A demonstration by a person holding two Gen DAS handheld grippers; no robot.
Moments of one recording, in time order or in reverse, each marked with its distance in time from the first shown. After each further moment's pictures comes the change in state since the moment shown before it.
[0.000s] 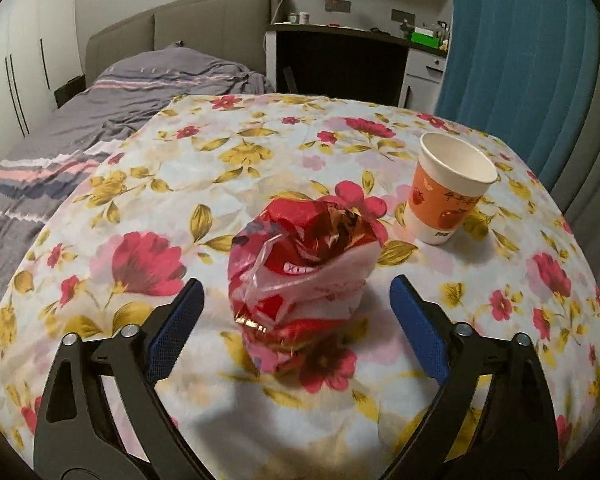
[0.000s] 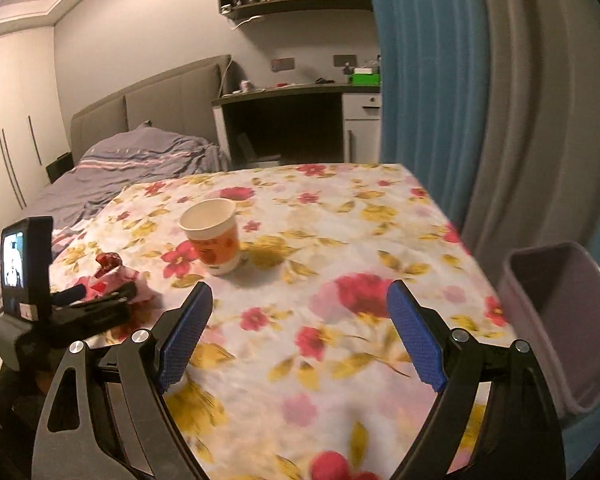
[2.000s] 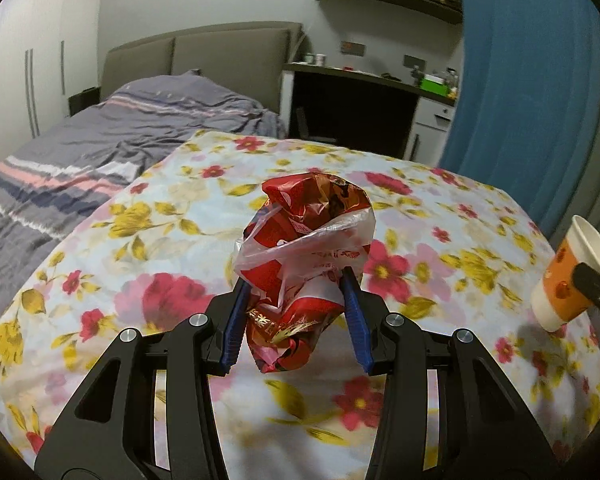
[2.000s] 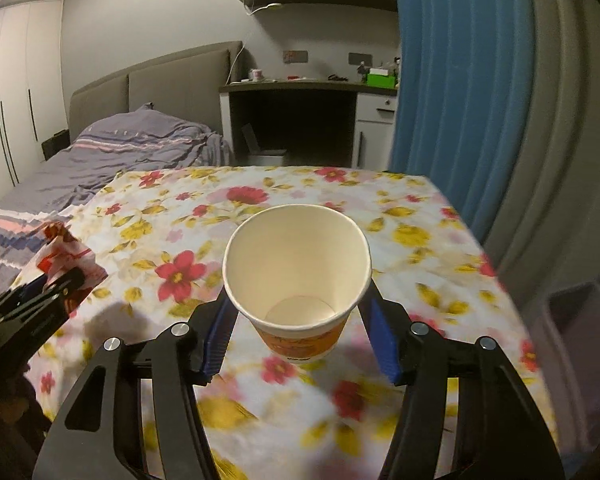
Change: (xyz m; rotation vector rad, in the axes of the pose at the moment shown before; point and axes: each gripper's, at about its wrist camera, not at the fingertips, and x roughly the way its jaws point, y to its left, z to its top) left arm -0.022 0.034 0.014 -0.074 -0.161 -0.023; right arm 0.040 0.027 0.028 -0.086 0.012 -0.031
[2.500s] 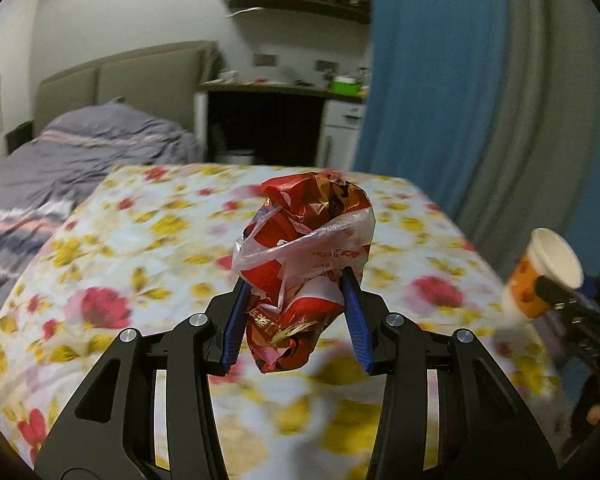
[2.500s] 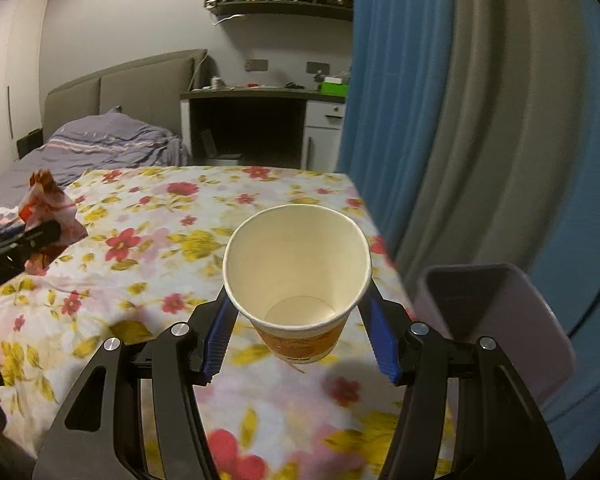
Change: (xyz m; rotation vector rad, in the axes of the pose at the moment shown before) left arm -0.081 -0.089 -0.003 0.152 -0.037 -0.262; right arm -0.076 -0.088 -0.038 -0.003 -0.028 -0.133
